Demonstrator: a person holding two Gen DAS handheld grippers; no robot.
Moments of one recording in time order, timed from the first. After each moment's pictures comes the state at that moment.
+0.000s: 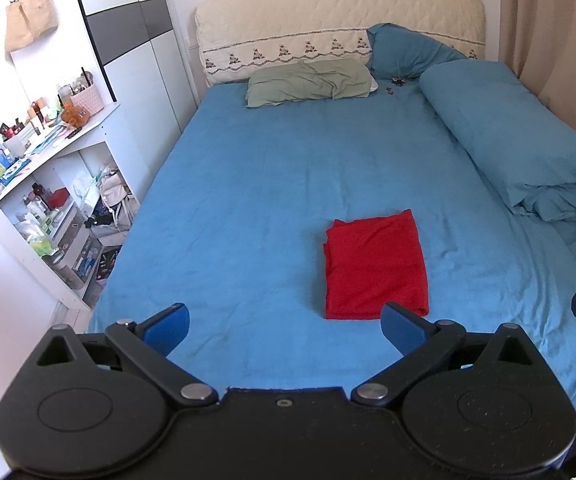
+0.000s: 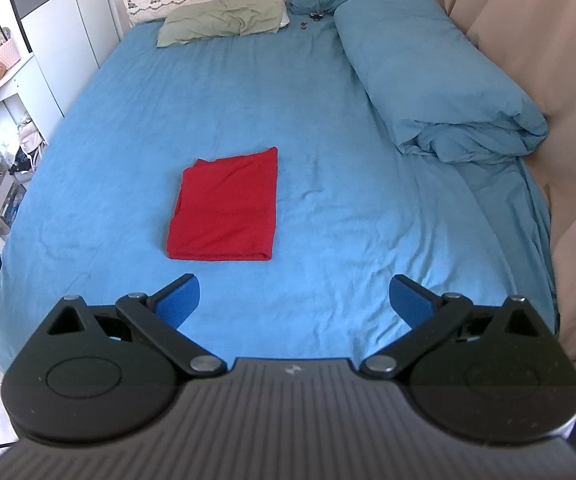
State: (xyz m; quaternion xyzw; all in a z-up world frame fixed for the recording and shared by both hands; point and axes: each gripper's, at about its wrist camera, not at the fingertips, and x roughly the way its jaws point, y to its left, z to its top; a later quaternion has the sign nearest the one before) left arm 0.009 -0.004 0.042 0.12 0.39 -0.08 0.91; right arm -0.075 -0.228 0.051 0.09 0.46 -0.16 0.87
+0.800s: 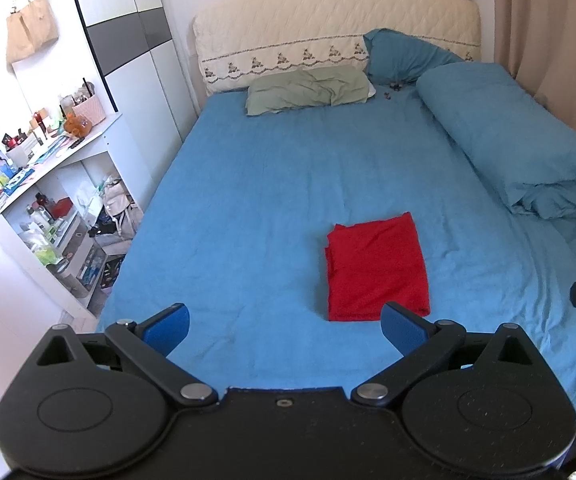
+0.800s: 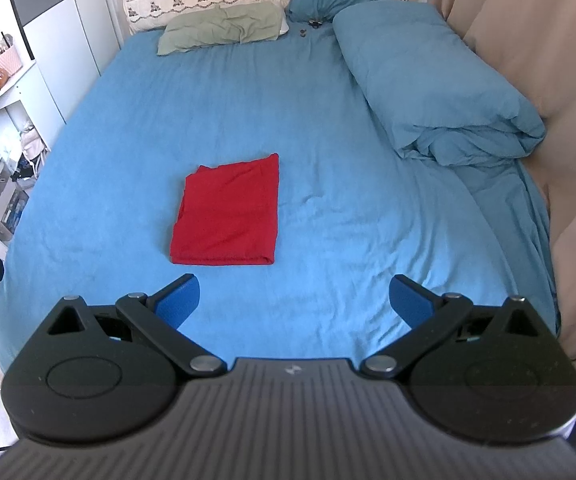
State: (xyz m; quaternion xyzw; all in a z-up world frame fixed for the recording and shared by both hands) left arm -0.003 0.001 0.046 0.13 0.38 -0.09 0.91; right arm -0.084 -0.222 0.054 0.09 0.45 -0.16 0.88
